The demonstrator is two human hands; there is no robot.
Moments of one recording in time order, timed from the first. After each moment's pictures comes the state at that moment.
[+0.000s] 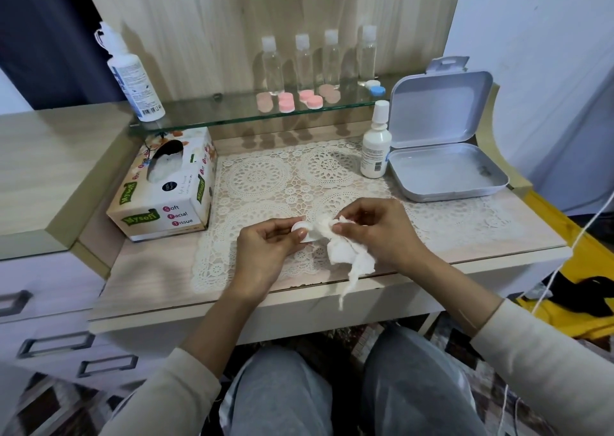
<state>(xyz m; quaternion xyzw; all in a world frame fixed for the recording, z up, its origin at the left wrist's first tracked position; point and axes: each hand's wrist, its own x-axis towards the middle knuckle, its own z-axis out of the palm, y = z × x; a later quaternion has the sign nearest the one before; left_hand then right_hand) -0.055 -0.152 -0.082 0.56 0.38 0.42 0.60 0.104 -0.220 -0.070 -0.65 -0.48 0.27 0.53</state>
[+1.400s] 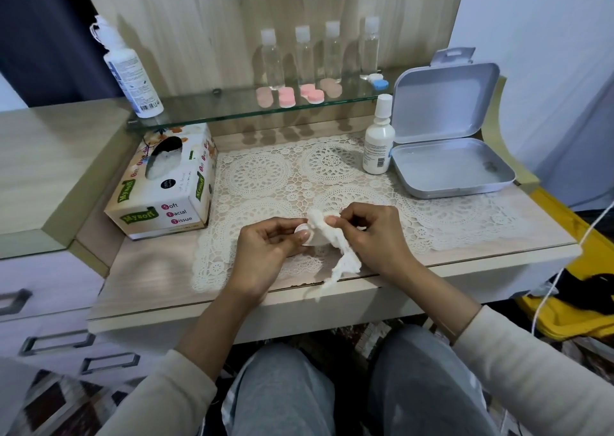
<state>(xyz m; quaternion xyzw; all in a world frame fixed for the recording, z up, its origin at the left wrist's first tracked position) -0.060 -0.154 -0.082 0.59 0.35 0.39 0.61 0.092 -0.212 -0.089 -0.63 -0.52 0.16 0.56</state>
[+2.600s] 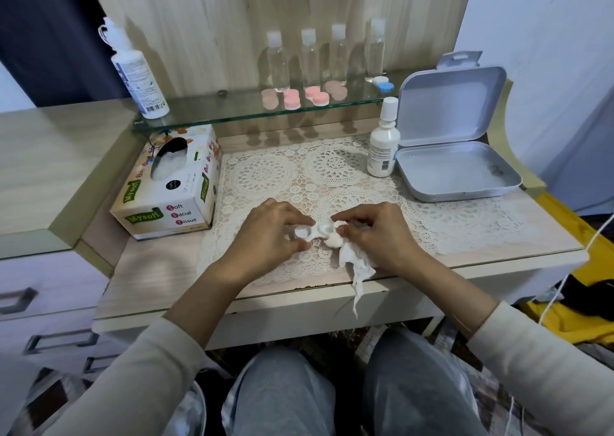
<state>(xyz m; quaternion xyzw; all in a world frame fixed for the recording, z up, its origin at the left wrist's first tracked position) -0.062 -0.120 -0.068 0.91 0.33 0.19 0.16 0.100 -0.211 -0.072 -0.70 -0.53 0.20 0.43</state>
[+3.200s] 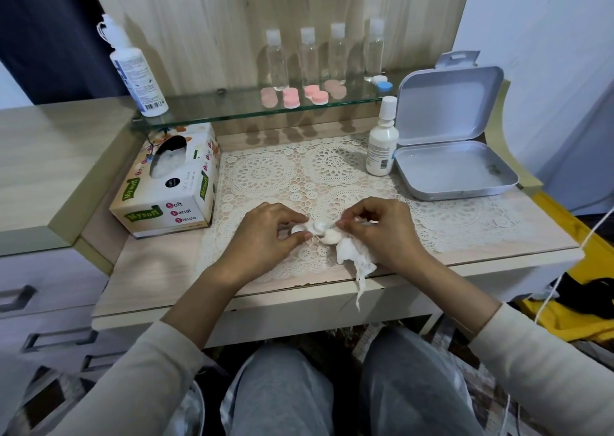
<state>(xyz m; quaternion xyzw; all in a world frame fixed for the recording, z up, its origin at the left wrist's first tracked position) -0.068 -0.123 -0.070 0.90 0.33 0.22 0.19 0.100 -0.215 -0.073 -0.70 -0.50 0.16 0.48</state>
